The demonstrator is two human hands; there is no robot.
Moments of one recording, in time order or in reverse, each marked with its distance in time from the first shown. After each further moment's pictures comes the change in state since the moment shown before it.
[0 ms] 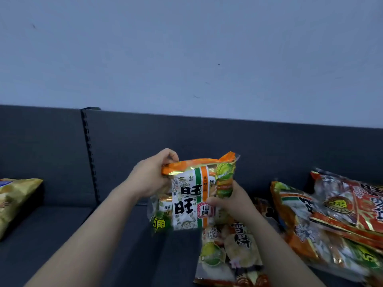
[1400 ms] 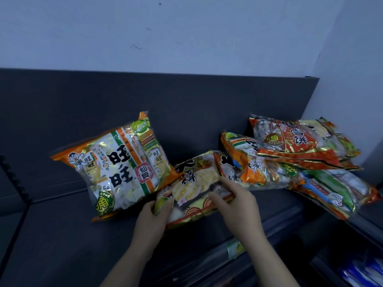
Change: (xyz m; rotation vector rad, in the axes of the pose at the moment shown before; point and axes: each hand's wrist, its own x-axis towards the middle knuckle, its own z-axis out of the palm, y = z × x) left_hand -0.098 -0.029 0.149 -0.788 -0.254 -0.516; right_hand -0.153 -0.003 0.036 -0.263 0.546 0.200
